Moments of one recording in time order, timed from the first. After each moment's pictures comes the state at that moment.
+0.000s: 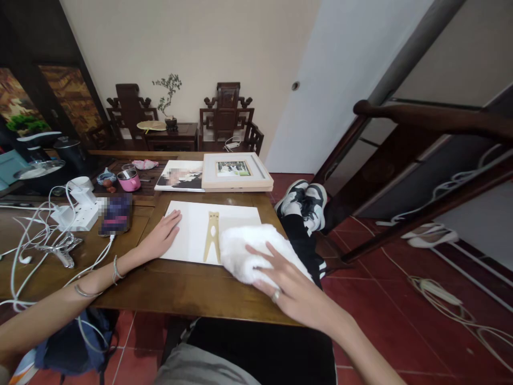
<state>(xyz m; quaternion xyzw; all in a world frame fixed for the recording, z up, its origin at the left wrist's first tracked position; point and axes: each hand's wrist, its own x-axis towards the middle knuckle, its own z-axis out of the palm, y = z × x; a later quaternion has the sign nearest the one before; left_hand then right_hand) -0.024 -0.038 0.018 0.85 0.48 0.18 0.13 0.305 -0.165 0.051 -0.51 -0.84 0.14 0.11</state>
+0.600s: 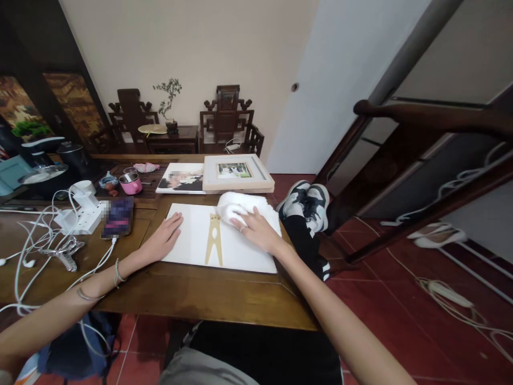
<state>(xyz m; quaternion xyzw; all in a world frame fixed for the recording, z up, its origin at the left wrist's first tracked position) -0.026 -0.036 0.015 0.85 0.47 0.18 0.13 0.268 -0.050 0.055 -0.56 -0.80 0.12 0.17</state>
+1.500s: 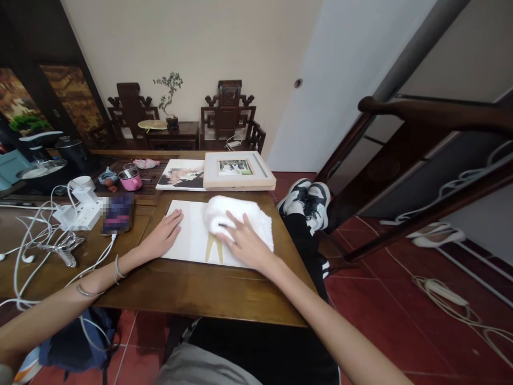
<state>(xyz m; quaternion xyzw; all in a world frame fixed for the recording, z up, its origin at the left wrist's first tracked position) -0.025 -0.036 0.017 0.85 0.48 0.17 0.13 0.235 -0.087 0.052 -0.50 -0.85 0.09 0.17</state>
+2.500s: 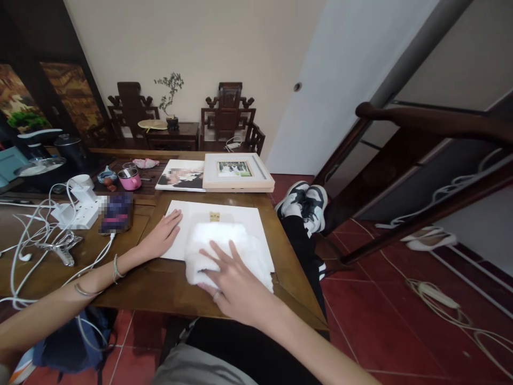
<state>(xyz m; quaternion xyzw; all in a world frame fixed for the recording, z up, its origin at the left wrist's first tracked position) -0.025 -0.036 0.014 0.85 0.47 0.19 0.12 0.210 -0.154 0.070 -0.39 -0.91 0.11 0.10</state>
